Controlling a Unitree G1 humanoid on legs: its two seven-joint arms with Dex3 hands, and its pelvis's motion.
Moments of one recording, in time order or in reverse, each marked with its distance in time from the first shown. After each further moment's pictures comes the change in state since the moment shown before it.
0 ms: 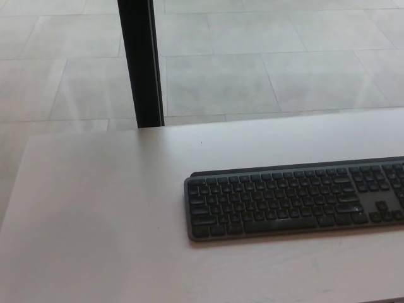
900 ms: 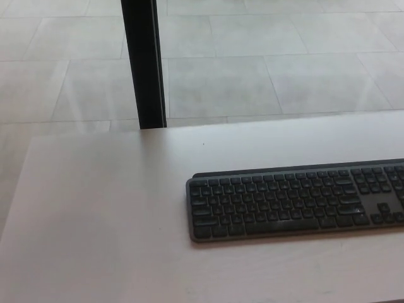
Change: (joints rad) left_arm 0.070 -0.043 -0.123 -0.090 0.137 0.016 -0.058; right_arm 0.342 0.124 0.146 0.448 -0.197 -0.212 0.209
